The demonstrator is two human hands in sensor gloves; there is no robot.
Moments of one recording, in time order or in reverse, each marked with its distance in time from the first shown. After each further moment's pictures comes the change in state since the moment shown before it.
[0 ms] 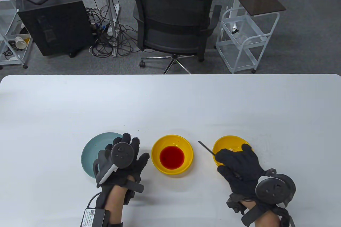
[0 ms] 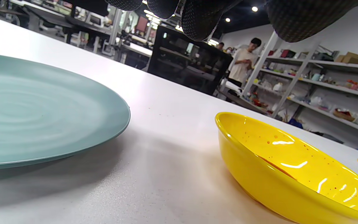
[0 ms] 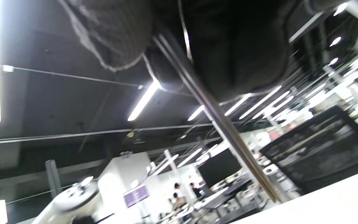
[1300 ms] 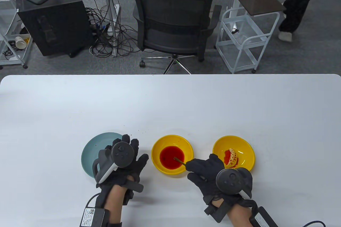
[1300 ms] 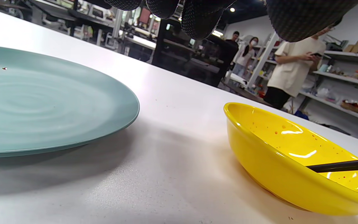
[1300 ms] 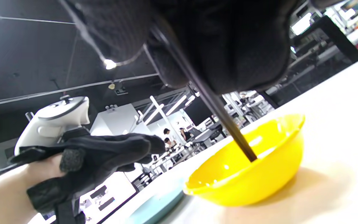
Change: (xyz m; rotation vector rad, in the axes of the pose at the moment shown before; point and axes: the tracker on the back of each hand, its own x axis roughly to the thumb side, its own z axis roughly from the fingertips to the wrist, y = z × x) left_hand -0.001 -0.004 -0.001 -0.039 0.022 -0.010; right_hand -0.016 0.079 -0.001 0.273 0.155 -0.036
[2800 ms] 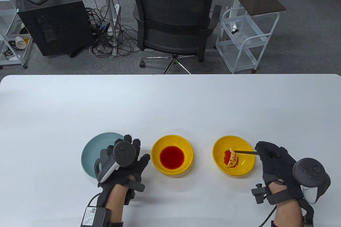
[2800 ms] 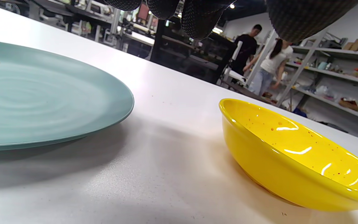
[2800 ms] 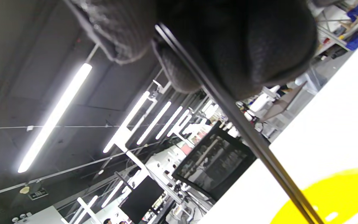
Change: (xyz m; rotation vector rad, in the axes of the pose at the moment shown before) left_hand 0.001 -0.002 -0.003 -0.018 -0.003 0.003; right_hand -0.071 -0.156 0.049 -0.437 0.393 -0.074
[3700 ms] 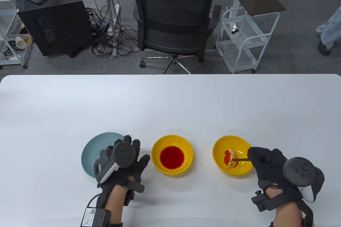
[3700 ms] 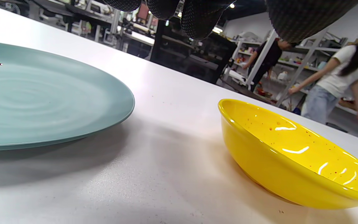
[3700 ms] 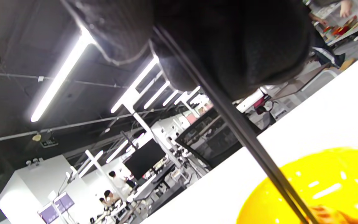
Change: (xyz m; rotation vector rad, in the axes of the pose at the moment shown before) left_hand -0.001 0.000 0.002 -0.001 0.000 0.002; right_hand 0.023 0.011 0.008 0.177 -0.096 0.136
